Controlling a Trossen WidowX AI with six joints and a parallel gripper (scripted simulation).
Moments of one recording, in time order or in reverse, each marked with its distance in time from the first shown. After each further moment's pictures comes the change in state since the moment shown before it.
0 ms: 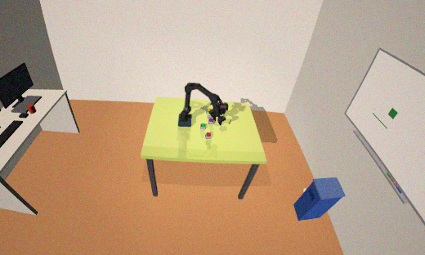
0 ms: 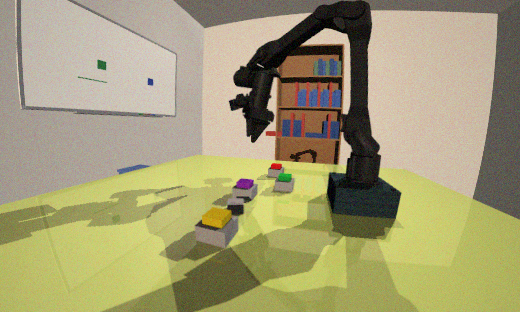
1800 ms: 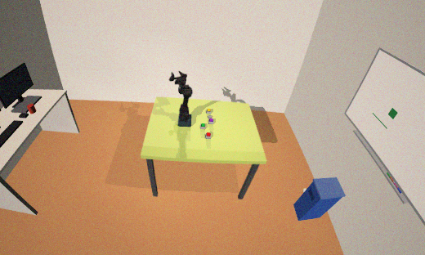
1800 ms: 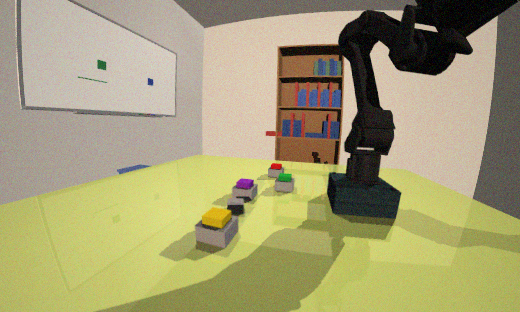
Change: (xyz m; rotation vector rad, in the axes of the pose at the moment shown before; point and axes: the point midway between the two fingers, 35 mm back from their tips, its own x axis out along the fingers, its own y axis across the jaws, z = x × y) arm -0.337 0.529 -0.099 1.030 1.905 1.505
